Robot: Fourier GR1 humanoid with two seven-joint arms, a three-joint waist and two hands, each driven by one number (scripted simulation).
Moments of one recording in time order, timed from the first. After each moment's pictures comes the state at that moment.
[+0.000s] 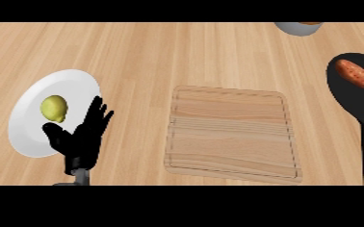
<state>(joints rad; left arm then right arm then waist) 0.03 0.07 -0.05 -1.46 0.21 0.19 0.11 -0.80 -0.69 -0.73 -0.29 0.65 -0.46 -0.21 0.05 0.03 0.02</state>
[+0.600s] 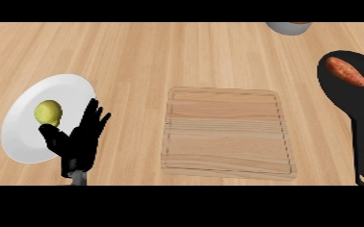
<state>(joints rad) 0.04 0.07 -0.03 -1.46 0.21 0.21 0.12 -0.67 -0.76 -0.98 -0.24 0.34 -0.02 -0.51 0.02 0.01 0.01</state>
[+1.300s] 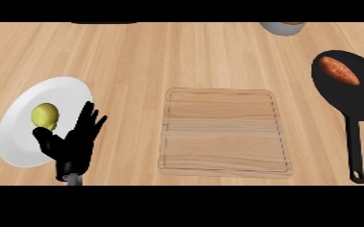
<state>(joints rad) 0.06 0.08 0.00 -1.46 0.21 0.18 0.12 -0.49 -0.72 -0.91 -0.36 0.19 0.17 -0.57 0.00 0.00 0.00</state>
